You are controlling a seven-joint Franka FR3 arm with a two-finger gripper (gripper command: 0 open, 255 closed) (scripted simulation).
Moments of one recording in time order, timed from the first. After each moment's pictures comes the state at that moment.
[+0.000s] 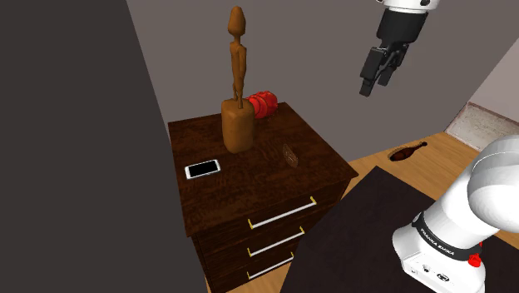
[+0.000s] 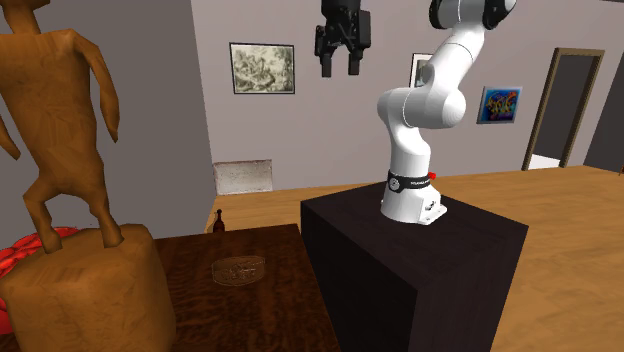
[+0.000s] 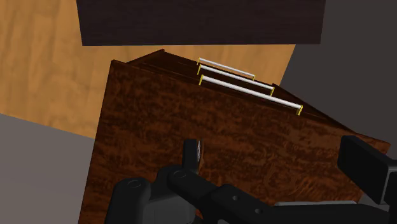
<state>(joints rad) 0.02 -0.81 0.06 -2.43 0.04 1.61 0.05</state>
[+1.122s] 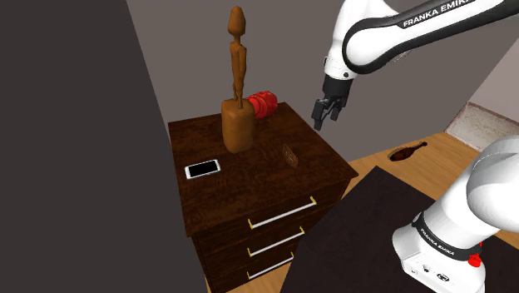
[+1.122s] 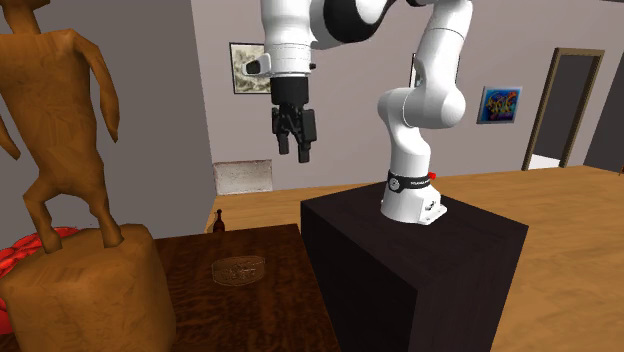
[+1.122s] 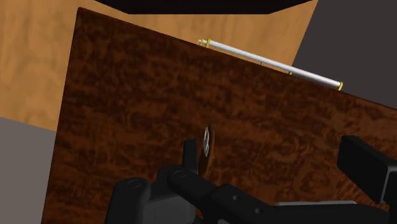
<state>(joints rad) 0.00 -0.38 0.02 -2.56 0.03 2.15 -0.01</state>
